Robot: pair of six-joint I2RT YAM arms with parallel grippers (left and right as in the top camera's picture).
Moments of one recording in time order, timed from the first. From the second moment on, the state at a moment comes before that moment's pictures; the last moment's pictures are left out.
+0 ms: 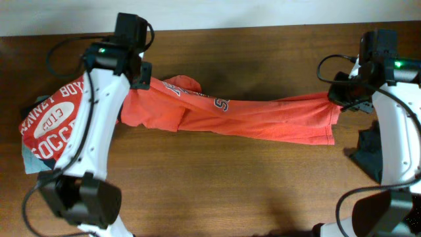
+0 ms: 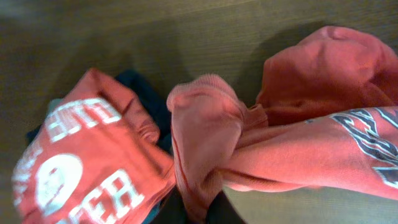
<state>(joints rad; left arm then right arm) -0.19 1.88 1.91 -1.20 -0.33 -0.02 -0.18 1.66 1.65 -1.25 0.01 0.29</state>
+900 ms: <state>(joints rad) -0.31 1.97 1.57 -1.02 -0.10 0.12 -0.18 1.81 1.65 -1.14 0.01 0.28</state>
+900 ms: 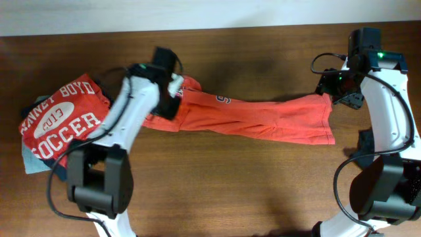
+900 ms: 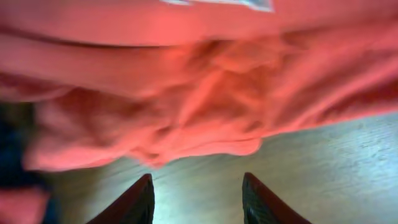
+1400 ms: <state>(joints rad) -0.37 1.97 1.32 -0.73 -0.21 0.20 -0.18 1.81 1.65 -1.15 0.01 0.28</state>
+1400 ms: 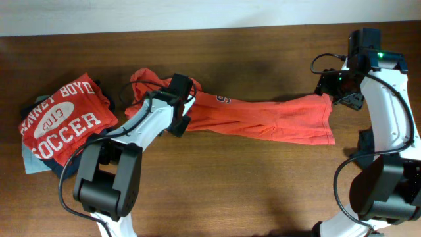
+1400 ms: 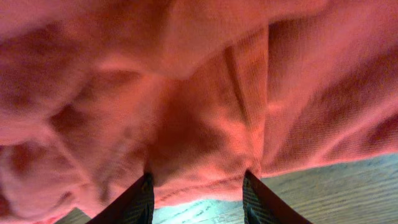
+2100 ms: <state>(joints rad) -0.41 1.98 1.30 -0.73 -0.22 0.25 -0.18 1.81 1.65 -1.15 0.01 0.28</state>
